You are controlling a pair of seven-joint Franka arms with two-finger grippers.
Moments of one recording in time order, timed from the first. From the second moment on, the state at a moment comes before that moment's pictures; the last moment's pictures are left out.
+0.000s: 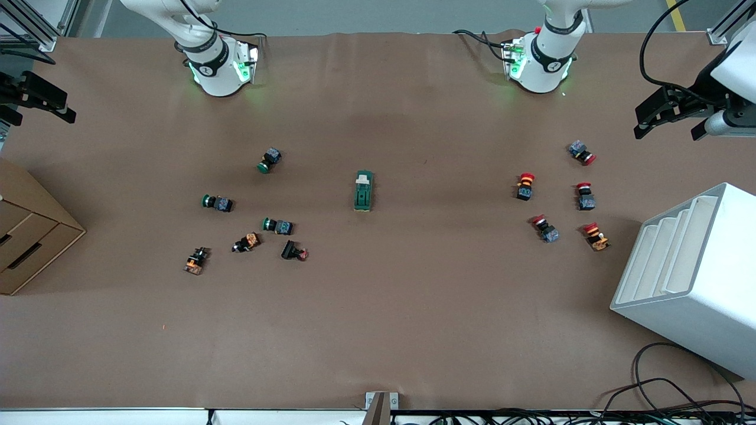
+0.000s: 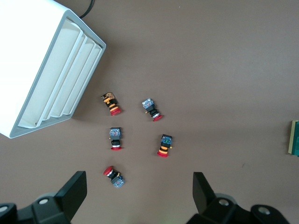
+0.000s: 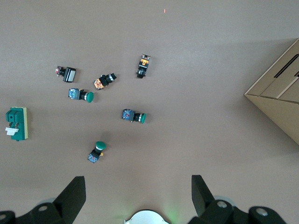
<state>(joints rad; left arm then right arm) -0.01 -0.07 -0.10 -1.56 -0.01 1.52 -0.06 -0.02 -0.10 -0.05 -1.55 0.04 1.39 -0.08</state>
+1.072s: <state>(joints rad) -0.28 0.14 -0.34 -1.61 0.04 1.79 -0.64 -0.02 -0.10 -0.04 -1.55 0.02 1.38 -0.09</state>
